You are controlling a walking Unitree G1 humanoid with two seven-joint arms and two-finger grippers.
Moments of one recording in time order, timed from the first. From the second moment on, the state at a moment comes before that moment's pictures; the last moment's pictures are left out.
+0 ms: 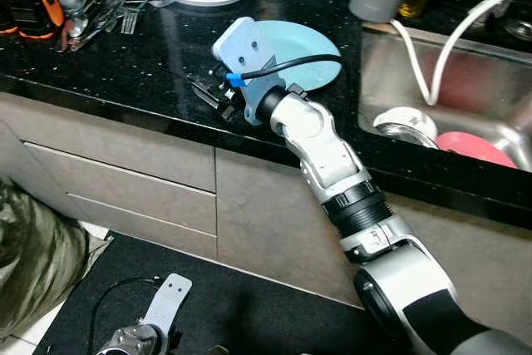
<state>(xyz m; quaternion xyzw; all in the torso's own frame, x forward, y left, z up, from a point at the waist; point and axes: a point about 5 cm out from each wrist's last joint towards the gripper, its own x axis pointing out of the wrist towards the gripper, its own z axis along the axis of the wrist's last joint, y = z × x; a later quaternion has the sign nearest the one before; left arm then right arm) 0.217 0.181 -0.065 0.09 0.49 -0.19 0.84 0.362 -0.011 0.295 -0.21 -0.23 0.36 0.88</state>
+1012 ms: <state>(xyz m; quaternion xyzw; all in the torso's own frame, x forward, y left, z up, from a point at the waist) 0.215 0.190 -0.067 0.11 0.48 -0.13 0.86 0.364 -0.017 0.282 -0.17 -0.21 0.33 0.90</state>
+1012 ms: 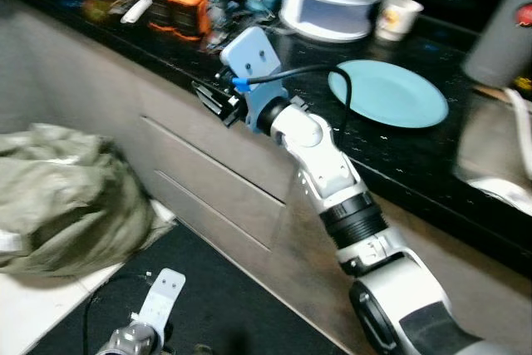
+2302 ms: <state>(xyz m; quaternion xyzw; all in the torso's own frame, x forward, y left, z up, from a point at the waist) 0.222 0.177 -0.064 0.10 0.47 -0.15 0.87 0.353 -0.062 0.276 0.02 -0.19 0.34 0.92</state>
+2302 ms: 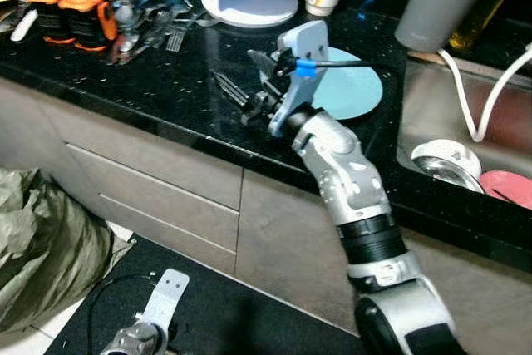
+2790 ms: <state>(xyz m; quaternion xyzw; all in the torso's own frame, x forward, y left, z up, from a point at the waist) 0.225 0.174 -0.062 0.10 0.46 -0.15 0.87 0.335 -0.087 0.291 -0.02 -0.21 0.42 0.88</state>
